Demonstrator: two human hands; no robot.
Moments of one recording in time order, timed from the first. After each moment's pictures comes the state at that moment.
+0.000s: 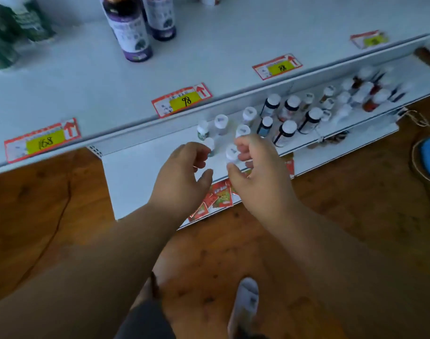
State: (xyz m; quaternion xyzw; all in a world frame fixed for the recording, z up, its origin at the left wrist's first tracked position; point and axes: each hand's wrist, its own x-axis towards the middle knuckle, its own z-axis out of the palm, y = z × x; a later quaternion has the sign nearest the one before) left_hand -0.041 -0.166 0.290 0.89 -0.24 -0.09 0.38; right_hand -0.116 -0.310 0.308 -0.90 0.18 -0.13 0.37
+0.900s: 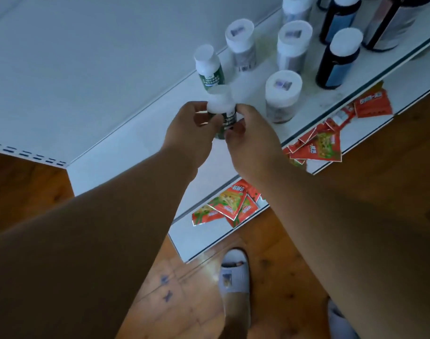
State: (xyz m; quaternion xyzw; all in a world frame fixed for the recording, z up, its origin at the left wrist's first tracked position) left_hand 0.122 -0.241 0.000 0.86 -0.08 -0.23 0.44; right_hand 0.041 -0.328 -0.033 -0.81 0.30 -0.10 0.50
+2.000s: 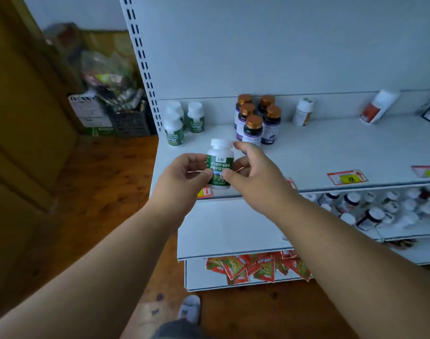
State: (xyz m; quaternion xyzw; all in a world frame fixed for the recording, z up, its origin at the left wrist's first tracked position) left_hand 0.003 -0.028 0.448 0.75 0.00 -0.06 0.66; right_hand -0.006 -0.194 0.452 -0.86 0.02 -0.04 0.51
